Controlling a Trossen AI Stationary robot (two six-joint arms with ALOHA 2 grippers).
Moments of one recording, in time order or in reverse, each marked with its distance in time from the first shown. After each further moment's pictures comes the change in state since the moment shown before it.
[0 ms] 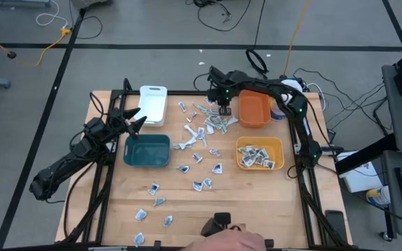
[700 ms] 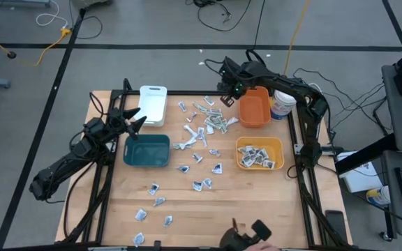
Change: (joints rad) left arm 0.000 0.000 0.000 0.000 0.000 0.000; right arm -0.012 -0.257 -0.044 -0.226 0.185 0.787
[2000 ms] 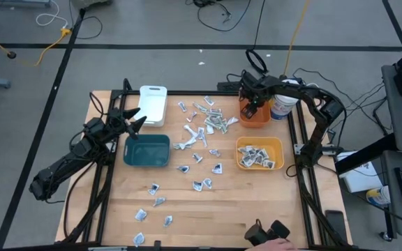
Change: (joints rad) left arm 0.000 0.000 0.000 0.000 0.000 0.000; right arm -0.153 -0.133 -0.534 0.295 0.000 -0.208
